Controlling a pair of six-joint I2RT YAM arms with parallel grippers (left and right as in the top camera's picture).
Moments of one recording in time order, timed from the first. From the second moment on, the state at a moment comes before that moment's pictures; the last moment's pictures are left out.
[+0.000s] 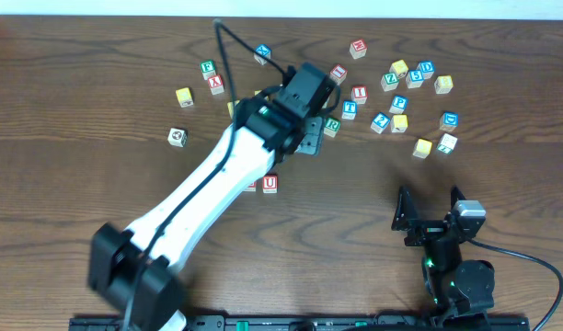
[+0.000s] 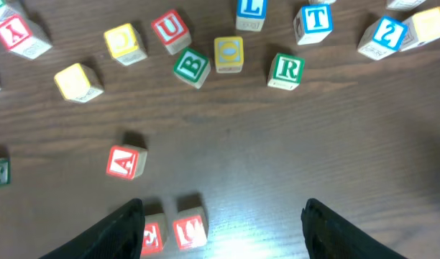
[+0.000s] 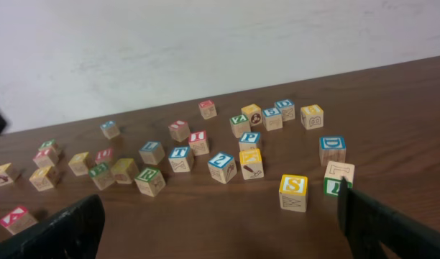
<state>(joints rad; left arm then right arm) -0.66 1.78 1.64 -0.96 -0.17 -0.37 0.17 0.01 0.01 -0.06 0.10 0.23</state>
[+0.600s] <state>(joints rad) -0.66 2.21 2.00 -1.01 -0.14 -0.12 0.17 0.01 0.01 -0.06 0.10 0.23</state>
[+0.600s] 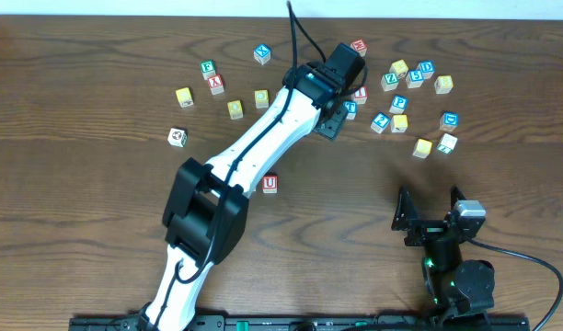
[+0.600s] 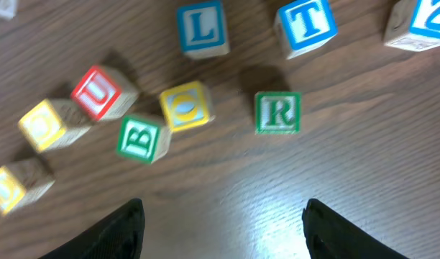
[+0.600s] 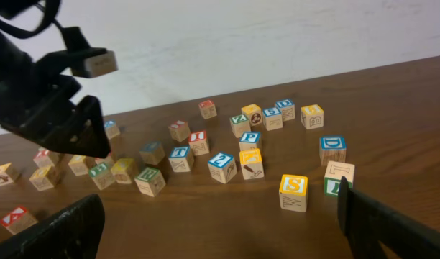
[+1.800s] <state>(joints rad) -0.66 2.37 2.02 -0.80 0.07 -0.08 0.17 0.01 0.01 -0.06 0.10 0.23</state>
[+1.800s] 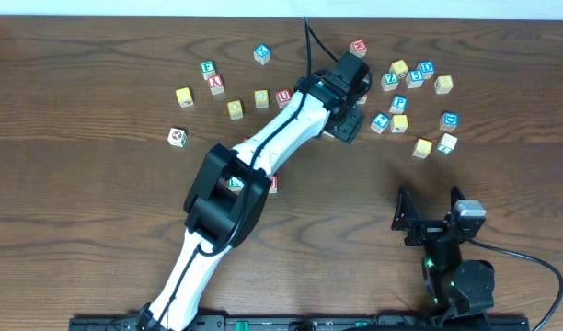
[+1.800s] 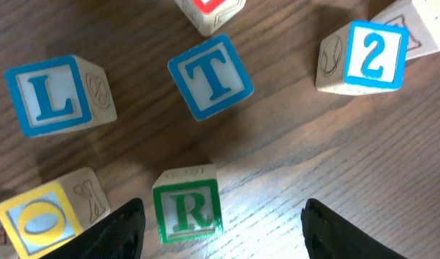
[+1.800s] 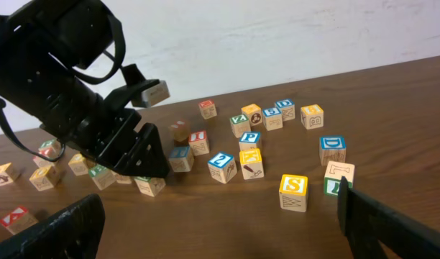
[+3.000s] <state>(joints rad) -0.66 2.42 2.02 -0.79 -0.05 -0.08 0.17 0.01 0.01 -0.06 0.10 0.23</state>
